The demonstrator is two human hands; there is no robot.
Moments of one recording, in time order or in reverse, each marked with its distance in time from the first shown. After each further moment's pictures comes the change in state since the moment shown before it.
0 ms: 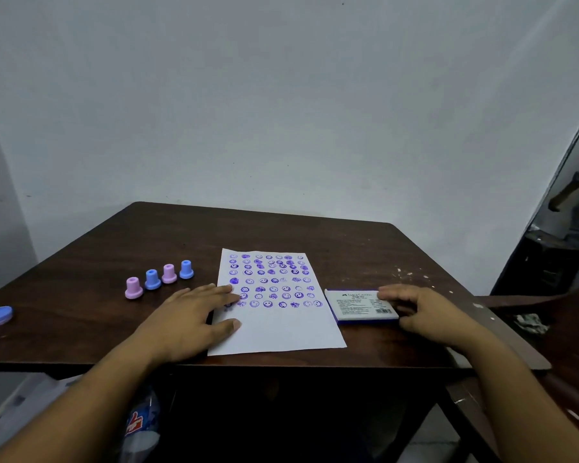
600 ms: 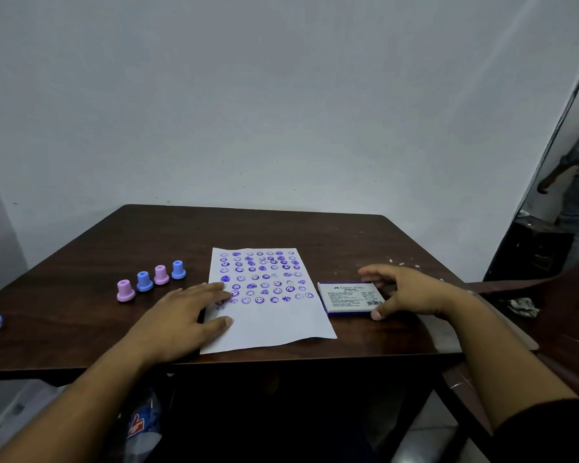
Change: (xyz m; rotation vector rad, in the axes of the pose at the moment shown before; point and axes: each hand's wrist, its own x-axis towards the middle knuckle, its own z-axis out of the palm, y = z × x) left_hand -0.001 -0.004 0.000 -0.047 0.040 0.023; right_hand 0.025 -0.009 -0.014 0.080 -0.224 0.064
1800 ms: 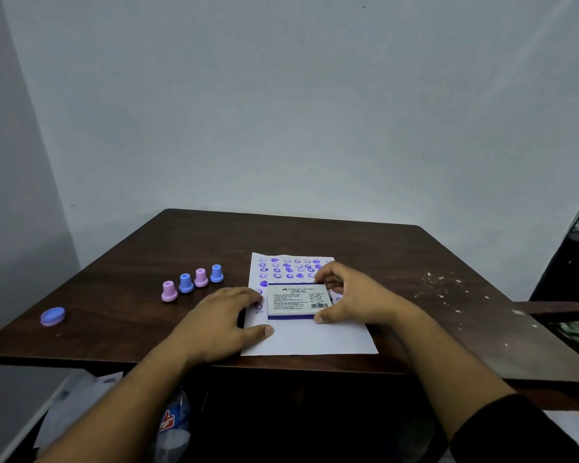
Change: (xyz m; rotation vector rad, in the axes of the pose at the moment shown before) left_hand 0.001 -0.003 0.005 0.051 0.093 -0.011; right_hand 0.065 -0.091 0.094 0.030 0.036 -0.287
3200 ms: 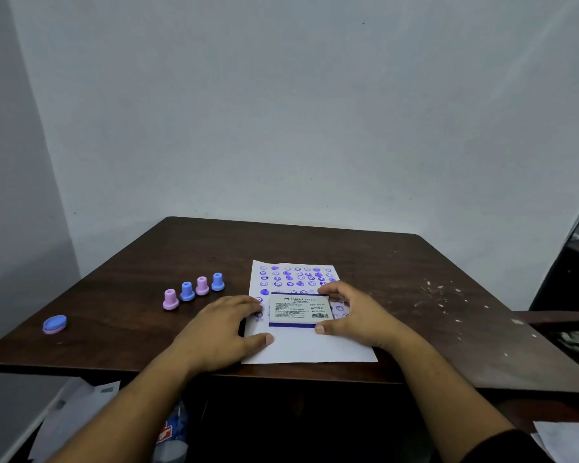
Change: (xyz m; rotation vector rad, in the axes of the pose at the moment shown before) left_hand 0.002 -0.004 0.004 0.009 0.002 -0.007; right_hand -0.008 0.019 0.018 0.053 0.082 0.074
